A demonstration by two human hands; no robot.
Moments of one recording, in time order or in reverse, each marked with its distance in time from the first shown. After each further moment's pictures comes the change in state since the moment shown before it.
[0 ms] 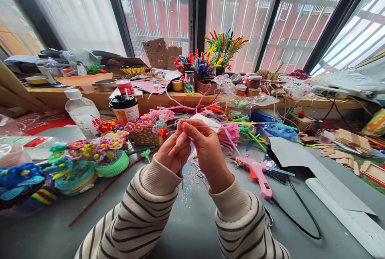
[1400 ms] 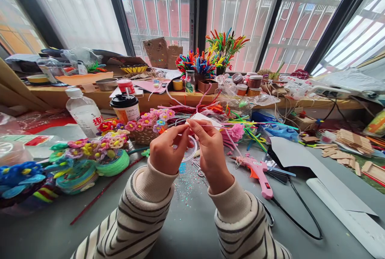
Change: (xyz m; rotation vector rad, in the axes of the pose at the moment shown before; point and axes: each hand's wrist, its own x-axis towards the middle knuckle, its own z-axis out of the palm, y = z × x) left_hand -0.011 -0.001 -0.009 1.662 0.305 1.003; right_hand 0.001 0.000 0.002 0.078 0.228 -0.031
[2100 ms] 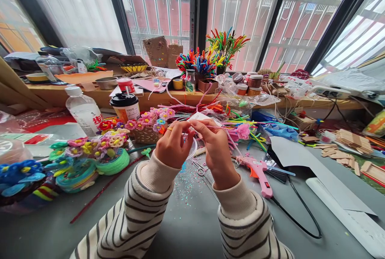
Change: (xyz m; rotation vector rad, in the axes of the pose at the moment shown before) left_hand 0.002 -0.008 0.003 0.220 -0.060 0.159; right_hand 0.003 -0.011 -0.005 -0.165 -0.005 -0.023
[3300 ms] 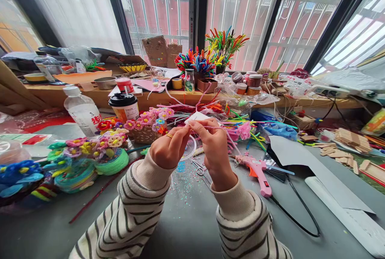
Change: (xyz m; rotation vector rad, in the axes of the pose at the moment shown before) left_hand -0.002 -0.011 -0.003 0.366 0.198 0.491; right_hand -0.002 0.001 0.001 -0.125 0.055 -0.086
